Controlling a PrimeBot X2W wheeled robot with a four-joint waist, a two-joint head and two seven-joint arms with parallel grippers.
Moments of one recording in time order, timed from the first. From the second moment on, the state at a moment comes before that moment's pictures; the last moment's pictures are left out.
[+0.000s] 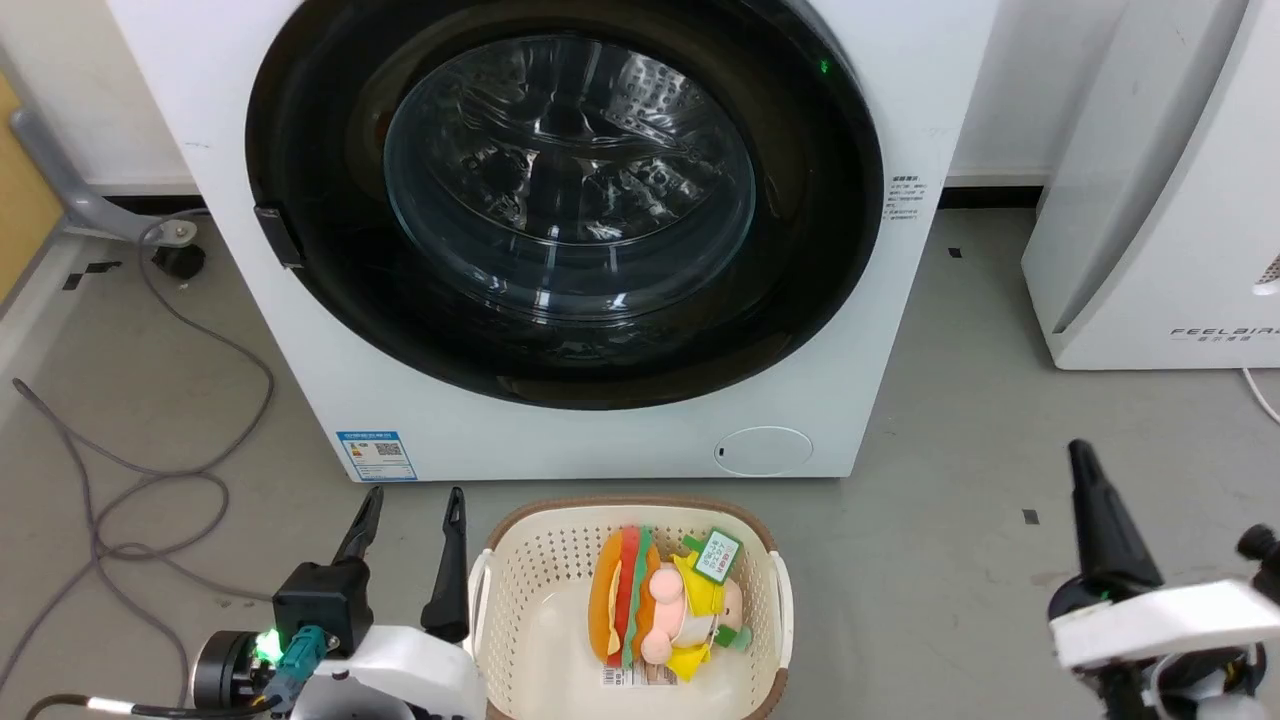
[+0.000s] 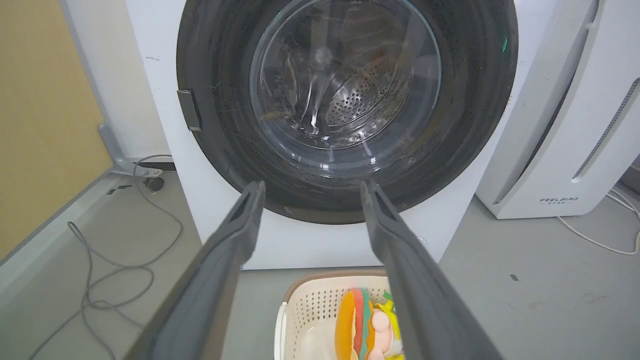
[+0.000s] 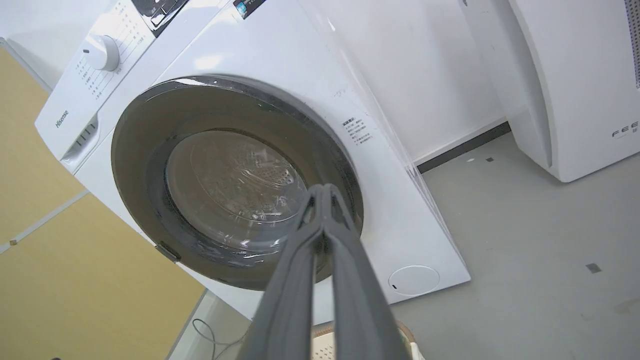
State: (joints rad) left arm -0.02 0.05 -0.06 0.06 -0.09 0.02 -0.09; right arm -0.07 -0.07 -0.06 0.09 0.68 0.13 -0.08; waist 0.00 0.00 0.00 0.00
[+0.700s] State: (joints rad) left arm -0.05 0.05 -0.09 0.05 -0.11 0.01 -0.13; right arm -0.42 -0.31 0.03 0.35 1.13 0.13 -0.09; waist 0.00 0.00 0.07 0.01
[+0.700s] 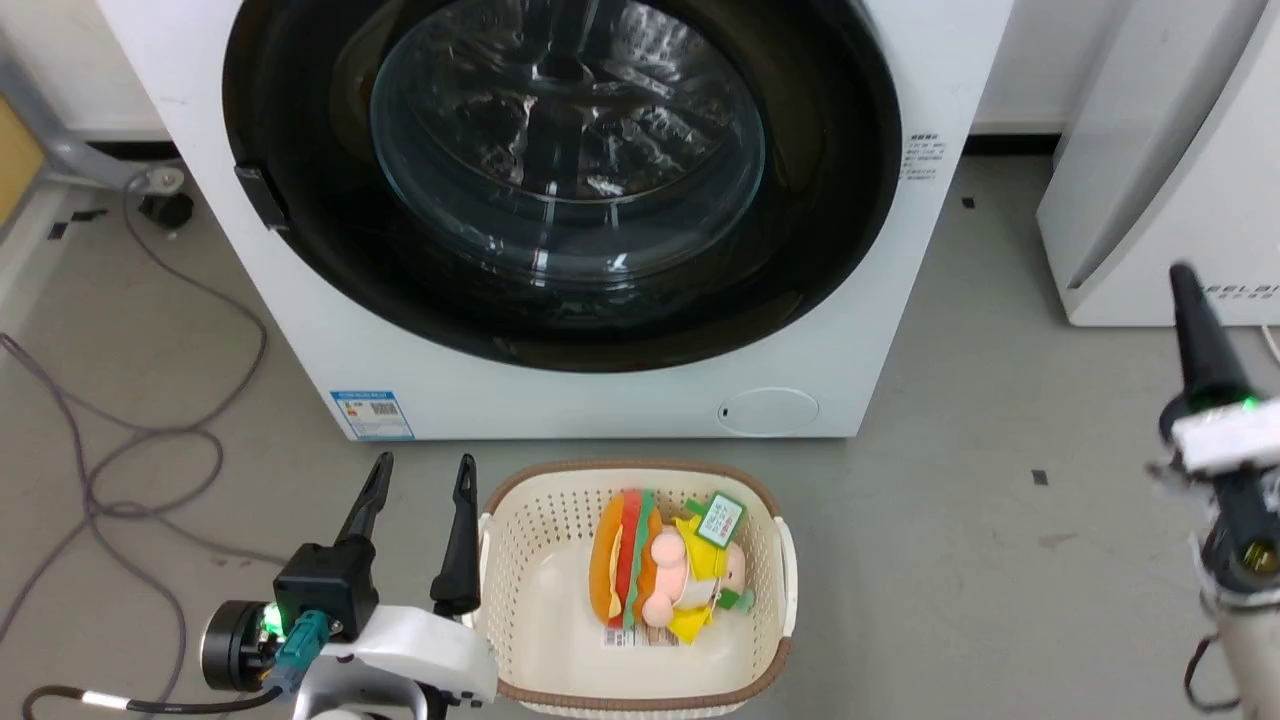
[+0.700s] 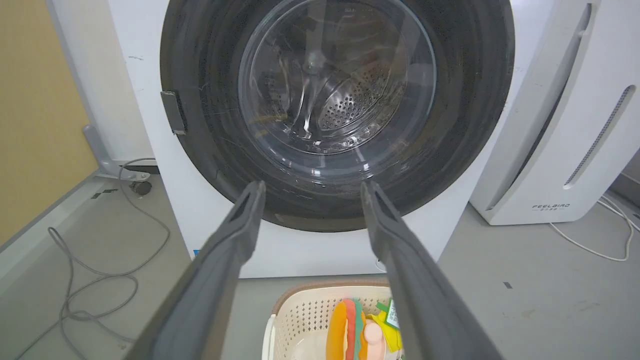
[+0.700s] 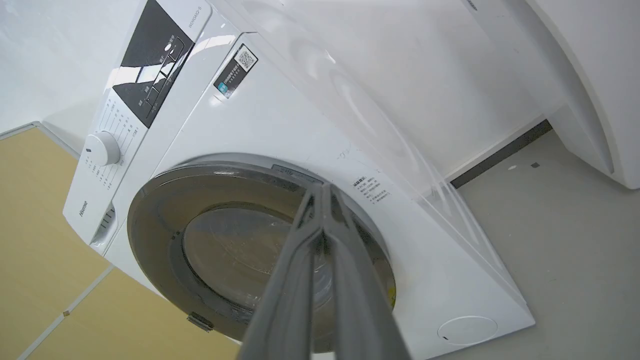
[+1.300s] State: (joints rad) left arm -0.12 0.05 -0.11 0.04 -0.12 0.00 -0.17; right arm -0.91 -0.43 0.31 0.71 1.41 0.13 0.00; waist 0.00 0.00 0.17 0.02
